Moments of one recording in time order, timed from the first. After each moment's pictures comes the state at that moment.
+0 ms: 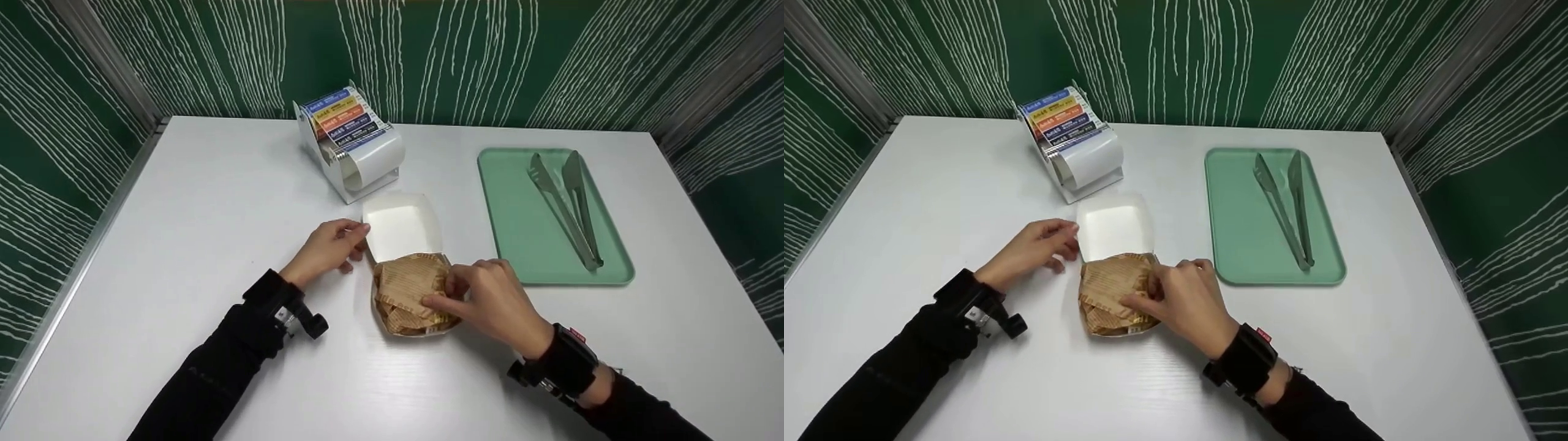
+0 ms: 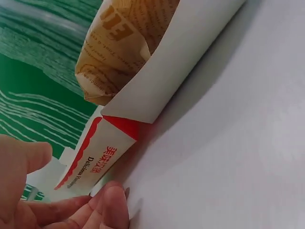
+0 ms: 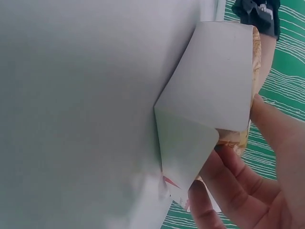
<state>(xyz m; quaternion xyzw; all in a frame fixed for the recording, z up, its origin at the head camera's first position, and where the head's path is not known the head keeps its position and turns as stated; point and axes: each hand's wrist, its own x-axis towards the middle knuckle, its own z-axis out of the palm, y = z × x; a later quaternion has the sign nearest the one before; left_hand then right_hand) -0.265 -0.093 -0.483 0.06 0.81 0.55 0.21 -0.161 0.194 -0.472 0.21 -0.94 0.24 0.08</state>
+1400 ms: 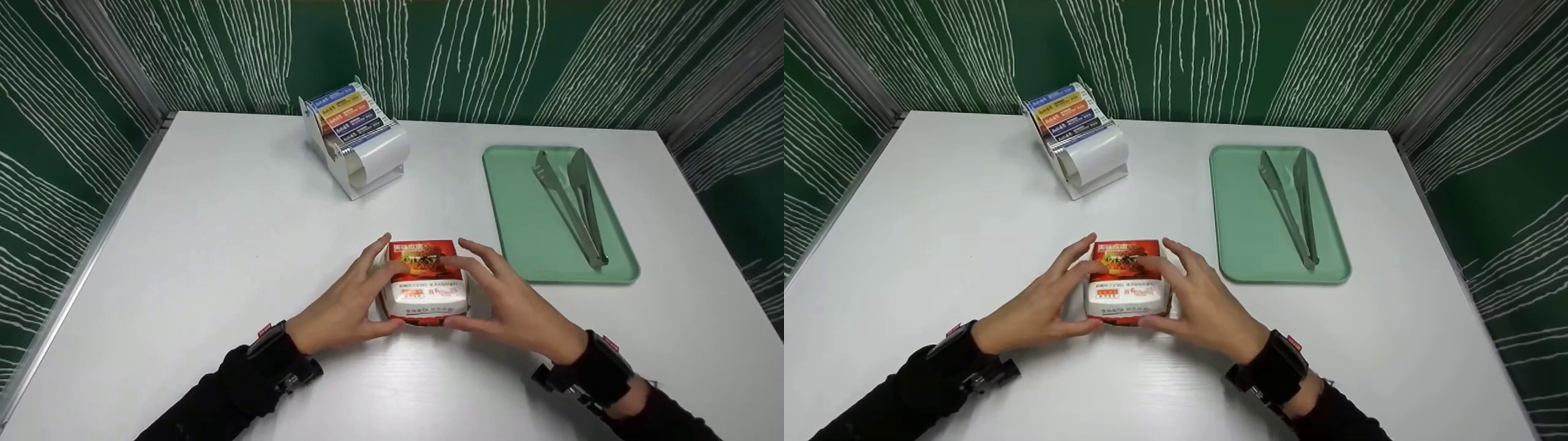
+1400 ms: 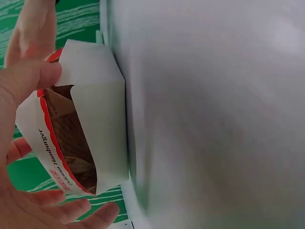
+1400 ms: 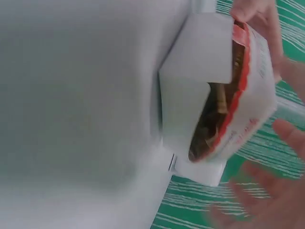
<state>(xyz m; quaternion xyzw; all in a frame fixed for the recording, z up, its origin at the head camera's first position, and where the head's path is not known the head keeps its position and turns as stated) -0.169 -0.084 -0.482 0.37 0.87 0.33 0.04 -0.144 0.220 -0.467 0.26 -0.92 0.31 0.04</state>
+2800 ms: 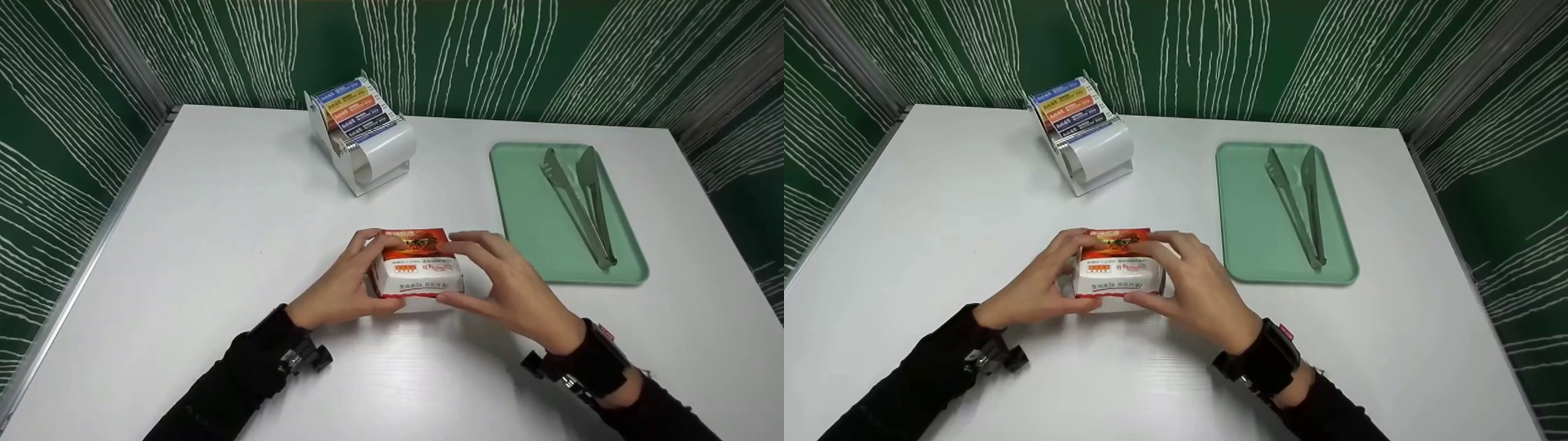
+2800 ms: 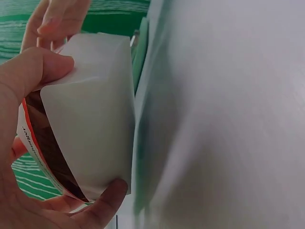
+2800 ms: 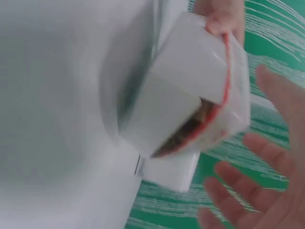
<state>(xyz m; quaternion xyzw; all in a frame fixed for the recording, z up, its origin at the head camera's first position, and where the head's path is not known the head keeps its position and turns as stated) -0.195 -0.090 -0.485 0.29 0.84 0.44 0.09 -0.158 0.199 -0.445 0.29 -0.91 0.29 0.11</state>
